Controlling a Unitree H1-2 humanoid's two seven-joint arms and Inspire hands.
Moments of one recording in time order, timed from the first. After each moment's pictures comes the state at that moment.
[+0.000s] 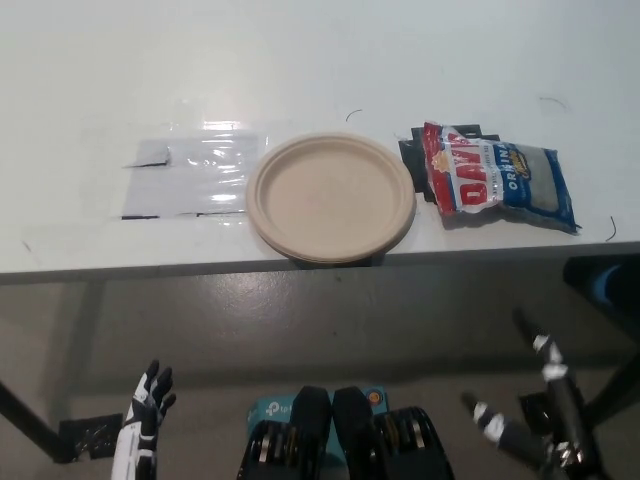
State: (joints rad) left_arm 0.17 0.00 0.02 0.09 0.09 -0.38 0.05; right_arm 0.07 -0.09 0.07 -0.06 -0.30 -0.30 -0.07
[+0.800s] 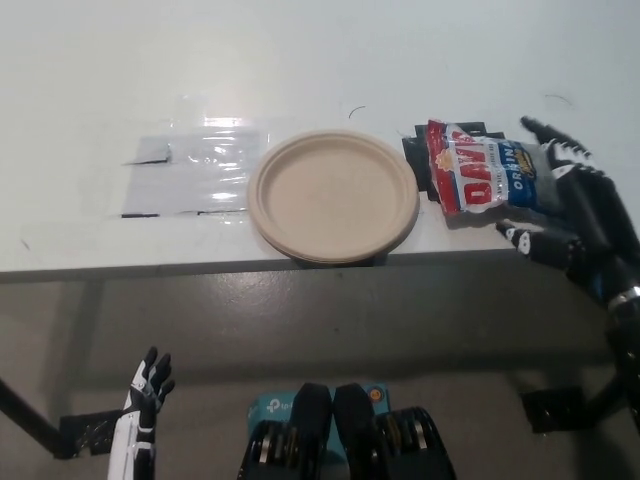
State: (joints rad) left_arm 0.16 0.01 0.02 0.06 0.09 -0.38 0.05; right_arm -0.46 -0.33 0.14 0.13 -0.60 -0.02 0.02
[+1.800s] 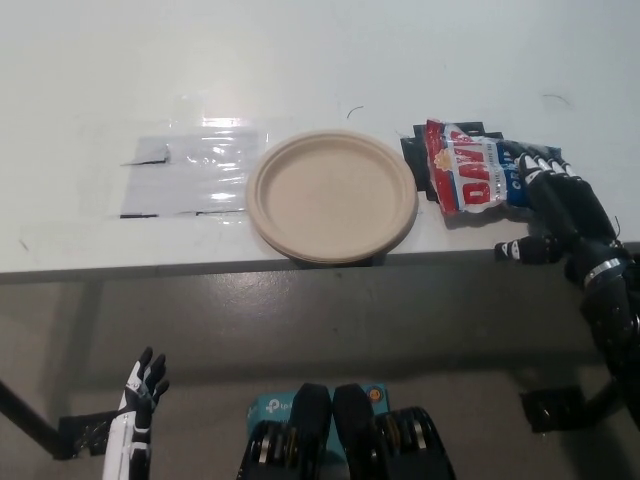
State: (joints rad) left_arm 0.16 0.01 0.03 0.06 0.10 -0.38 0.05; right_arm -0.58 -0.36 0.24 0.38 -0.69 0.04 0.02
